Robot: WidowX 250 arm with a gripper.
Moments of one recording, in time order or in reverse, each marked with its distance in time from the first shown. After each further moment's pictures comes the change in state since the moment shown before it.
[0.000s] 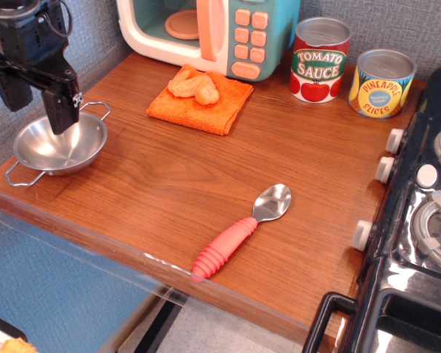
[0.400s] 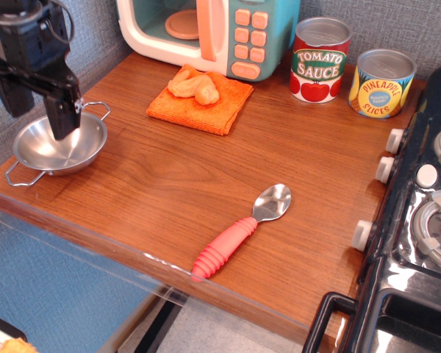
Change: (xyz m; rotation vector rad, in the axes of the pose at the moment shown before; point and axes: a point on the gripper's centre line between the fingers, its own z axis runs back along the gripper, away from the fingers) arm -0.001 -0.005 -0.011 -0.024 0.036 0.020
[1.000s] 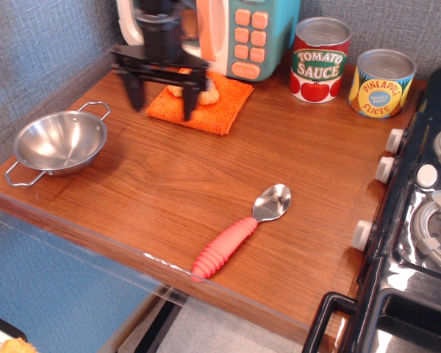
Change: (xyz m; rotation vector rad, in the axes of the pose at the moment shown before) arm 0.112 -0.074 -0.029 -0.058 0.011 0.260
